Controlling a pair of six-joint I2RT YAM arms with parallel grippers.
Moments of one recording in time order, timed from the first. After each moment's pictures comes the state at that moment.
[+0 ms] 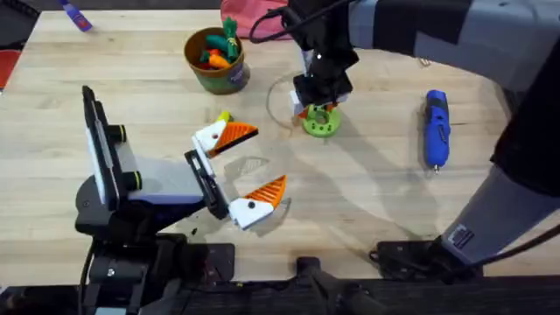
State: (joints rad) left arm -0.03 0.01 0.01 -0.10 1.03 0.00; right arm 0.58 1.98 1.54 -1.04 0.09 0.31
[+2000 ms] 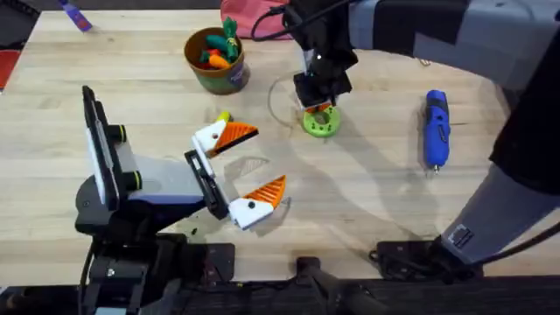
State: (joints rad) left arm -0.03 0.01 0.01 -0.10 1.03 0.00; right arm 0.57 1.99 1.54 -1.00 0.10 0.33
